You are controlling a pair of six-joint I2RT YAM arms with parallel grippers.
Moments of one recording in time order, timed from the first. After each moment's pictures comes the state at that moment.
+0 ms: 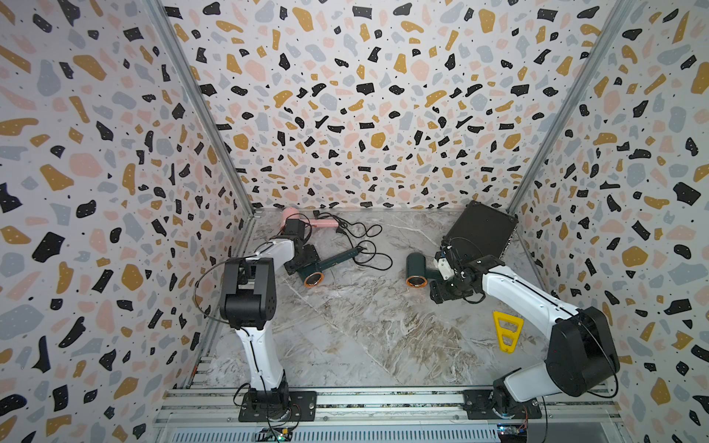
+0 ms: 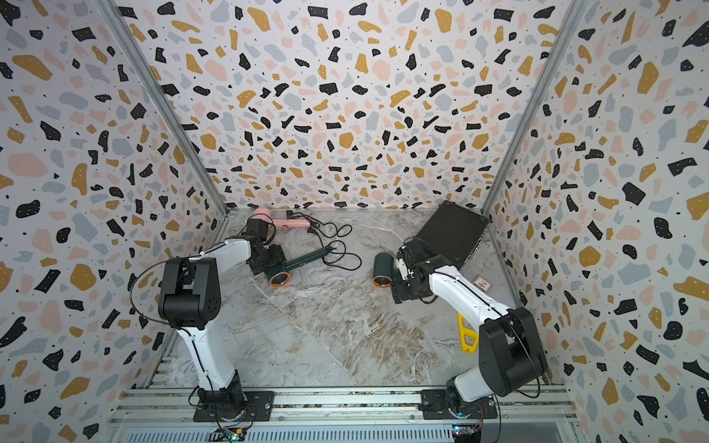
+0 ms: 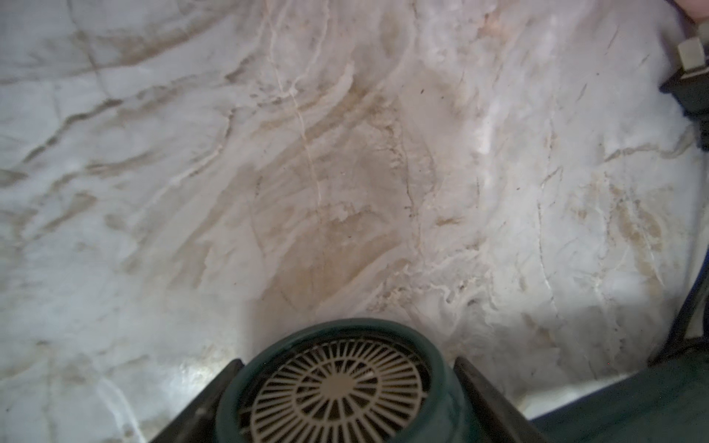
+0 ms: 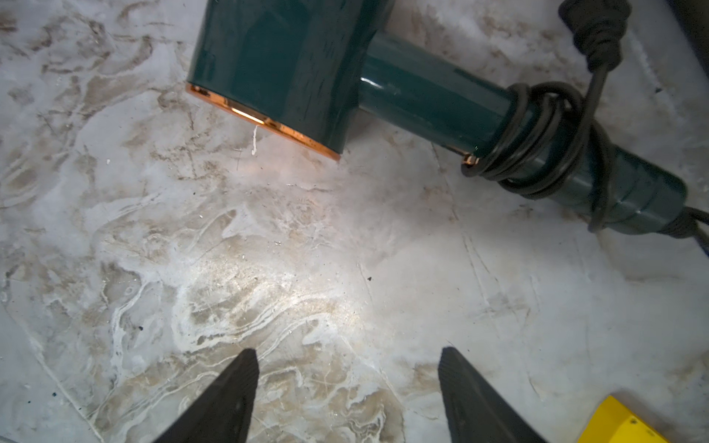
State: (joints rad) left arm -0.04 1.99 1.35 -0.52 0.01 -0.47; right arm 0.43 1.47 1.06 -0.82 -0.07 0.12
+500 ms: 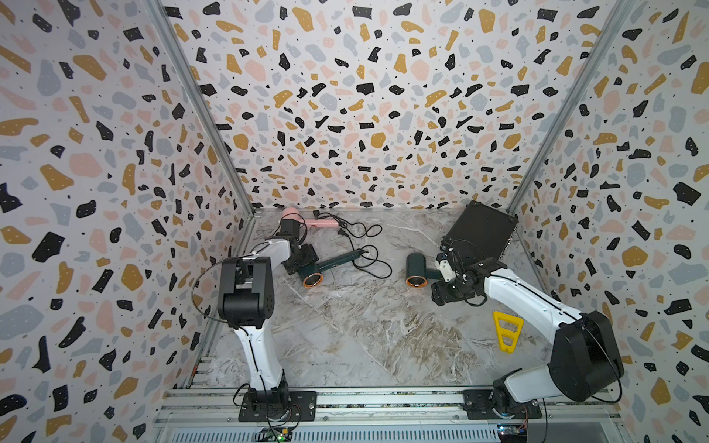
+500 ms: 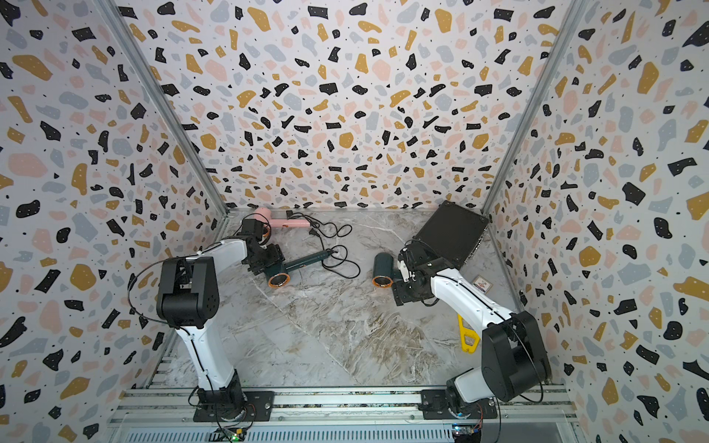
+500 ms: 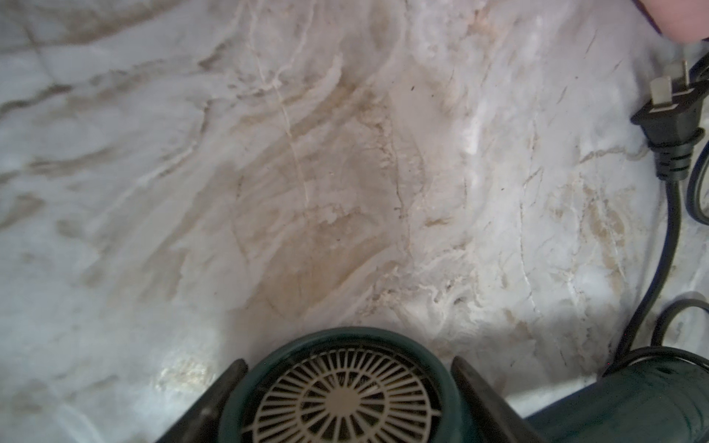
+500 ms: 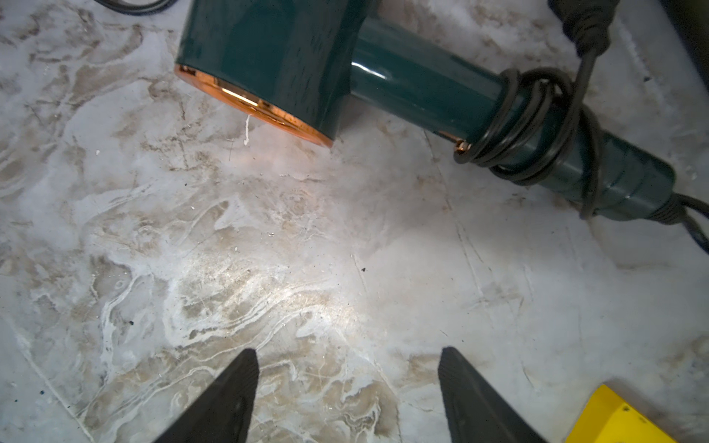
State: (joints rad) left arm 0.00 2.00 1.35 -0.51 0.11 -0.47; right arm 0.43 1.44 1.03 -0.82 -0.06 0.12
